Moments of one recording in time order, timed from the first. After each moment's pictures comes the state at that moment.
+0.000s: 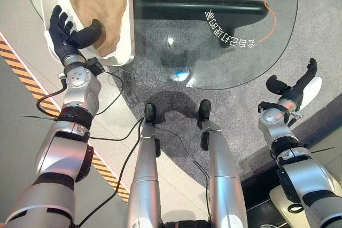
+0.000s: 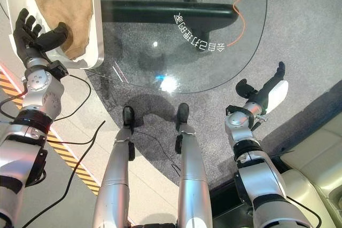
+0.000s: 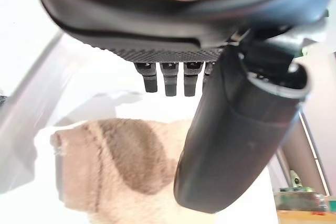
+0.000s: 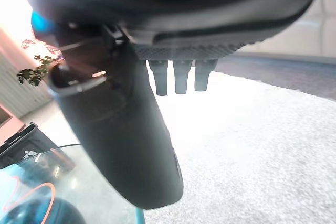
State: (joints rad) left arm -1.00 0.61 -0.26 0.95 -0.77 -0.31 0.45; right arm -0.78 -0.47 0.24 1.09 0.29 -0.26 -0.85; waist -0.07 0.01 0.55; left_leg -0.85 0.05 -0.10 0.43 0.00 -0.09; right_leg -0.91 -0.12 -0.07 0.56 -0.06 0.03
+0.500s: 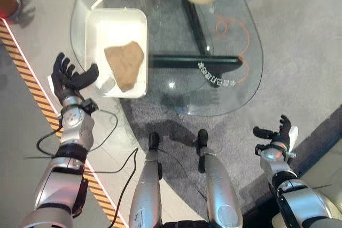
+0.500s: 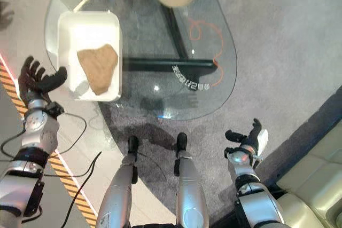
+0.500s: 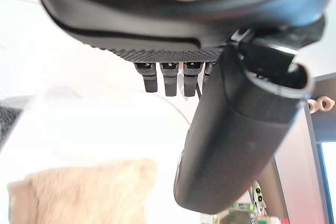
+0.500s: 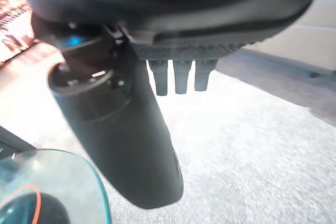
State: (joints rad) left arm -0.59 0.60 -0.06 0.88 -0.79 -0.34 0.24; right arm -0.47 -0.43 0.13 1.19 0.33 -0.21 -0.52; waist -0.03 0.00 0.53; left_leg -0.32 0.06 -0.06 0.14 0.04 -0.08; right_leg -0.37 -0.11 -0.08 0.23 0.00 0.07
